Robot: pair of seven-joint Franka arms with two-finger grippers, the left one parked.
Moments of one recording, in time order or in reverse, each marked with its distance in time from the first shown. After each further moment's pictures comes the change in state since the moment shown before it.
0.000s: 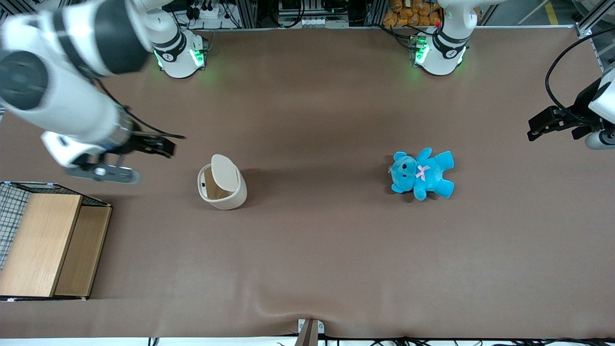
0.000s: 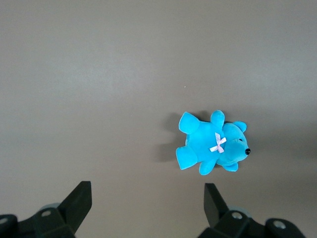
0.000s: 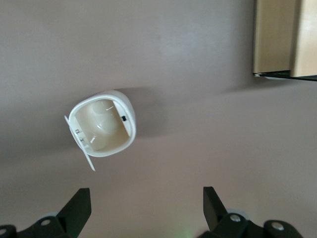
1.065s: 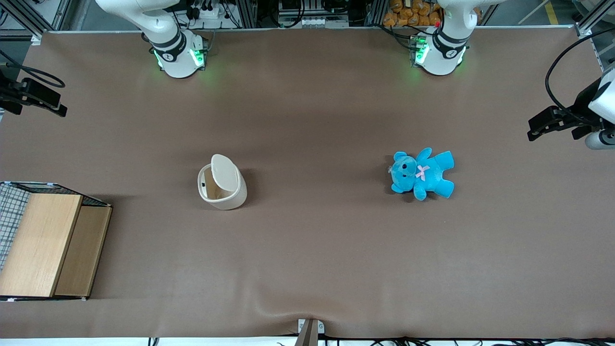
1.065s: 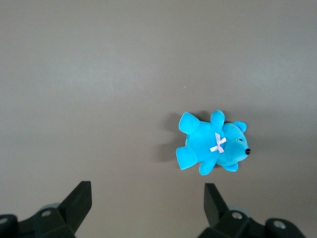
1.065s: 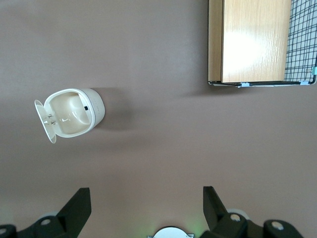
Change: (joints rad) arm -0.201 -0.204 -0.029 -0.039 0.004 -0.068 -0.292
